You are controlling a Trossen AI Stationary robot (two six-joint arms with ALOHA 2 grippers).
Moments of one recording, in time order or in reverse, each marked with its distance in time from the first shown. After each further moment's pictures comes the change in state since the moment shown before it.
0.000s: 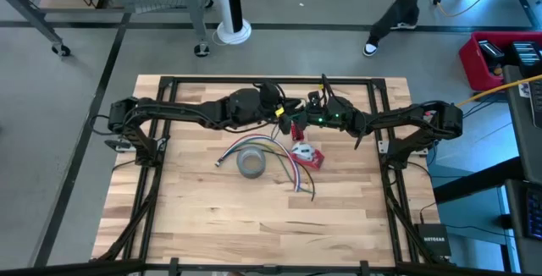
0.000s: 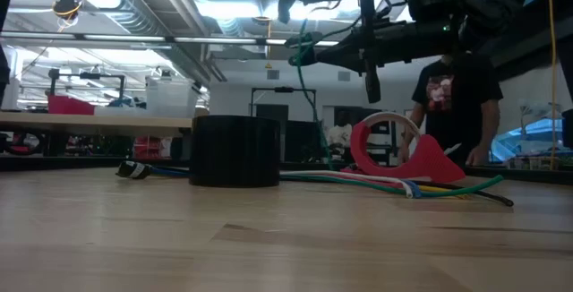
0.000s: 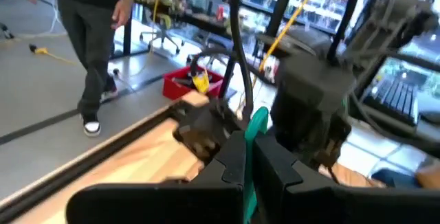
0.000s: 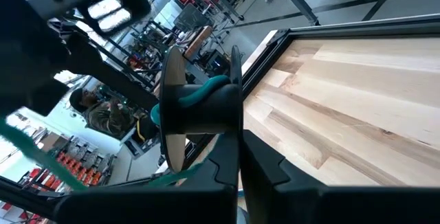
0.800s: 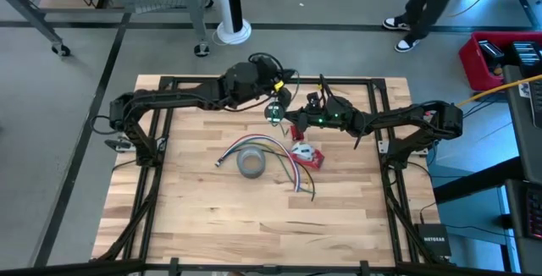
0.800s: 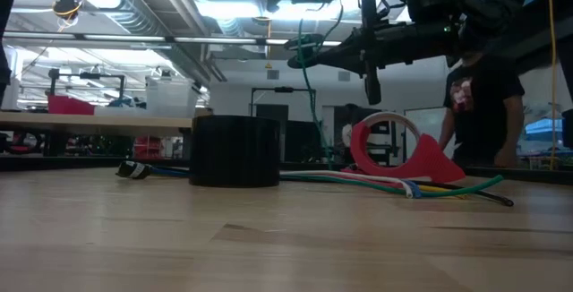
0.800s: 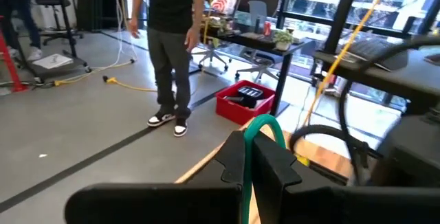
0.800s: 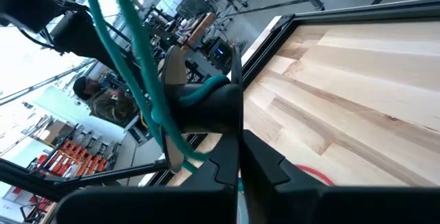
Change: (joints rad) left arm 0.137 0.002 0.145 -0.137 -0.056 0.155; right arm 0.000 0.000 0.001 -0.028 -0.052 0.000
